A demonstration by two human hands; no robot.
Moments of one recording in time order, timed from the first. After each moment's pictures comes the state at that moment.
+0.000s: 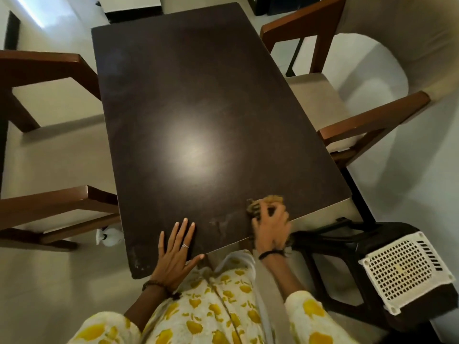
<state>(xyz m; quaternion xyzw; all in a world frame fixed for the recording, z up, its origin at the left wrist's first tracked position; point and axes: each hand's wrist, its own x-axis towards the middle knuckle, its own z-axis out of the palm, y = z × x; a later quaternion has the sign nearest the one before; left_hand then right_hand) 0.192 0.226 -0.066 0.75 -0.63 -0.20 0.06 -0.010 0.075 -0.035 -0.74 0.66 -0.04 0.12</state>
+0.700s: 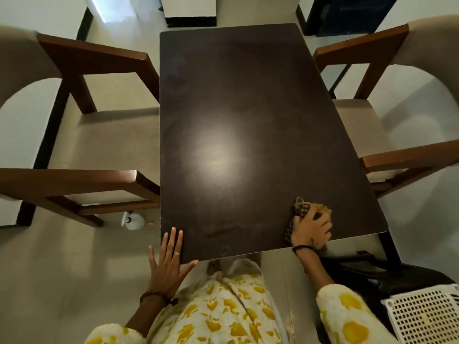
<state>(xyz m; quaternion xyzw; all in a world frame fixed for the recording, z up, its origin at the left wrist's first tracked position) 0.226 0.292 -0.073 0.85 -0.48 -0.20 0.08 -0.002 0.036 -0.026 -0.66 0.74 -0.02 0.11</state>
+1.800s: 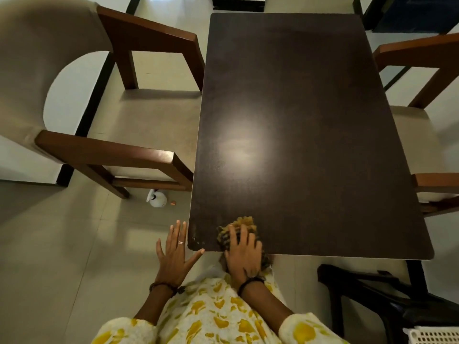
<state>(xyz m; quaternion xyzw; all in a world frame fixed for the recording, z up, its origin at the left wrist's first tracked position) 0.235 0.325 -0.076 0.90 -0.34 -0.22 0.16 0.117 0.188 -0.038 -0.91 0.38 0.10 0.16</state>
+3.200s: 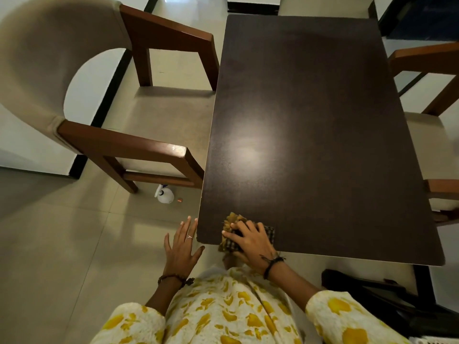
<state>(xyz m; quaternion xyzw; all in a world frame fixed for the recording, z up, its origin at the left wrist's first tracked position) 0.237 0.331 -0.080 0.91 -0.35 -0.19 0.13 0.103 0.150 -0.041 -0.99 0.08 -0.01 0.11</state>
